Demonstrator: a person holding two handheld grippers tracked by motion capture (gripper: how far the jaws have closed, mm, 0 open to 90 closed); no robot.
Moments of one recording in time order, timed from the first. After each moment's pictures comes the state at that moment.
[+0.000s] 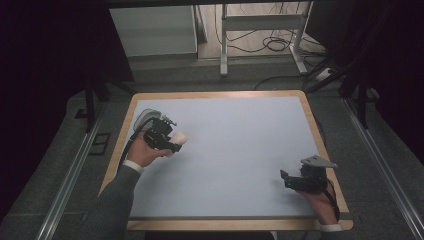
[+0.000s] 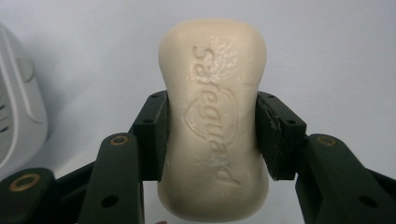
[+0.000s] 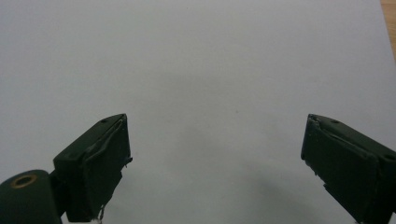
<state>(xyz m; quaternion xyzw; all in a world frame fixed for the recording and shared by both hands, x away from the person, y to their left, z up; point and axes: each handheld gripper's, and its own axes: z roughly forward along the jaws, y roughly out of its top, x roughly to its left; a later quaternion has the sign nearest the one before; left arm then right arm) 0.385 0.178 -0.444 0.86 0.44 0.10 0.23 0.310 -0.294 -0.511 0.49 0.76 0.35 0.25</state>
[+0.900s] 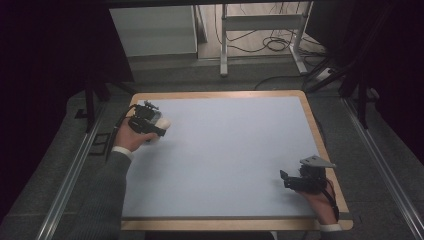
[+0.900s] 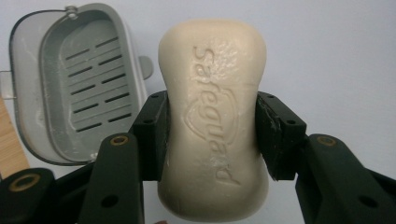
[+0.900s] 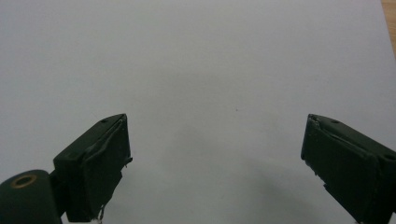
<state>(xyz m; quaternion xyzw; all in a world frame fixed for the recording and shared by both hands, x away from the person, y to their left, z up) 0.425 0.231 -0.440 0.82 0.52 0.11 0.23 0.310 -0.293 -0.513 0.49 0.76 0.35 0.25</state>
